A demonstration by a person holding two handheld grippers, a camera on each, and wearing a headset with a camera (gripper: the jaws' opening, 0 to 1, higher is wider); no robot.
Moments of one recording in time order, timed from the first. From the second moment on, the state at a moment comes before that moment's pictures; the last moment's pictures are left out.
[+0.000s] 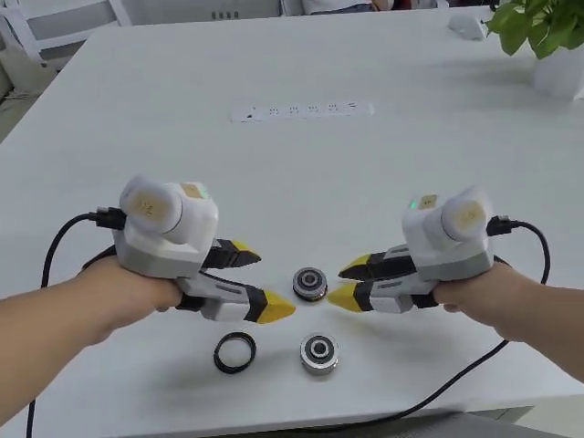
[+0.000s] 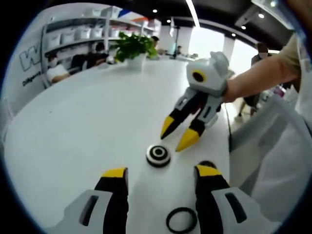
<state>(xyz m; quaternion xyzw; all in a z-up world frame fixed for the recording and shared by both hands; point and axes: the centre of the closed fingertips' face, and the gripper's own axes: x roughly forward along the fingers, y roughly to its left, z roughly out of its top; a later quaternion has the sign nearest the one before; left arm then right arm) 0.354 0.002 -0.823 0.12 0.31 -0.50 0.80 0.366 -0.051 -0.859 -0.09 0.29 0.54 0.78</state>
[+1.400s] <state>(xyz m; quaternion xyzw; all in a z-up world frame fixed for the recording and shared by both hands) 0.371 -0.030 -0.844 0.12 0.30 -0.51 0.79 0.367 -0.037 -0.866 -0.10 0.26 0.56 0.78</state>
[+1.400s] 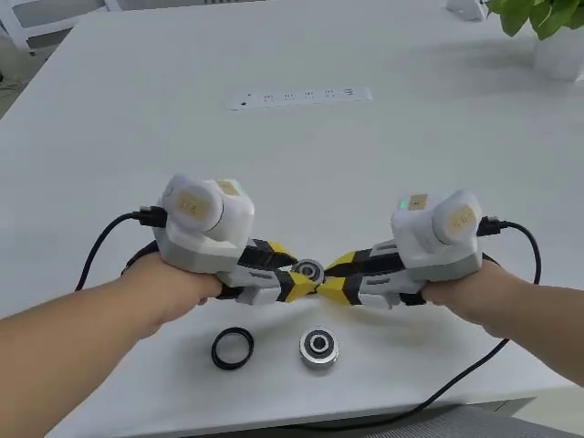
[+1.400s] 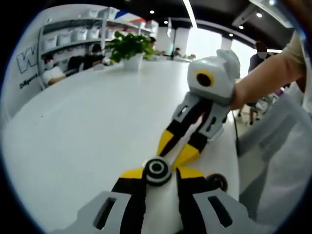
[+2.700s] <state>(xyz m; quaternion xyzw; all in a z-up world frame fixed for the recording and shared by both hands) 0.377 -0.032 -0.850 0.18 0.28 -0.49 0.80 0.364 -0.040 -0.867 -0.08 0.26 0.52 0.81</state>
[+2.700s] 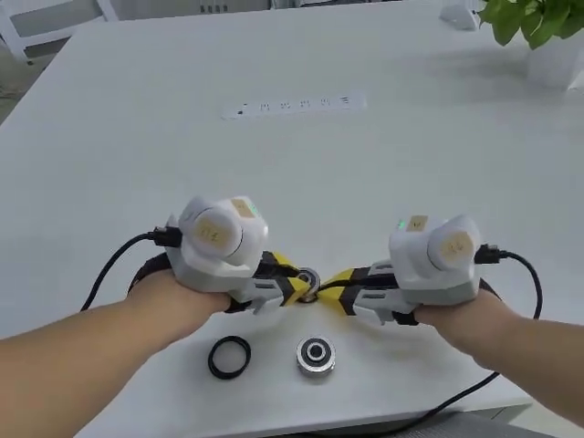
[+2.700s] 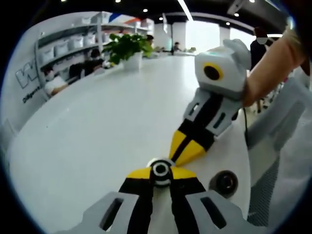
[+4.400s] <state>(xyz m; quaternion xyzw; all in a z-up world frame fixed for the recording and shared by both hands) 0.374 -0.031 -0.850 0.21 0.29 -0.48 0.80 0.372 -0.039 -0.846 0.11 0.30 0.45 0.83</state>
